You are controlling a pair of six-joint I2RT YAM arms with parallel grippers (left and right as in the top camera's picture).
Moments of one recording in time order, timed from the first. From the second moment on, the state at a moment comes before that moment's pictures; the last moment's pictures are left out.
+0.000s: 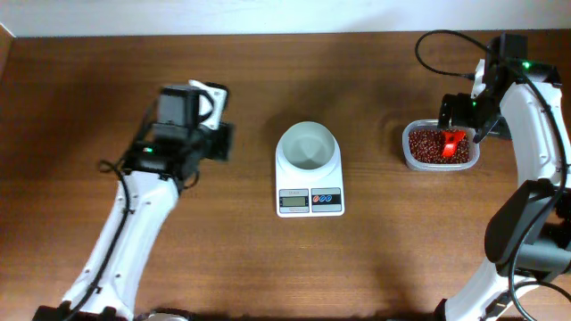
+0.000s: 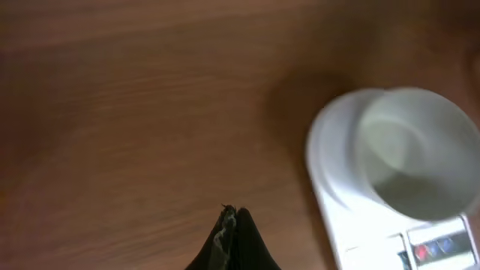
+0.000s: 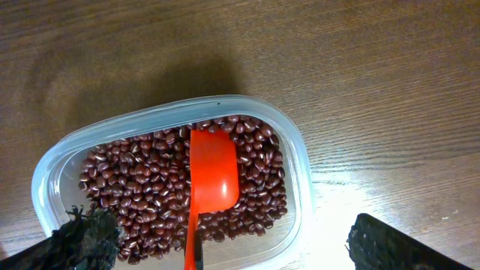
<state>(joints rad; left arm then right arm) -0.14 1.42 1.16 -0.61 0.09 0.03 -0.18 1.95 1.72 -1.11 0.06 0.05</state>
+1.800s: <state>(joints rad) -0.70 1.82 1.17 -0.61 -0.11 -0.01 -0.18 1.95 1.72 -1.11 0.06 0.05</state>
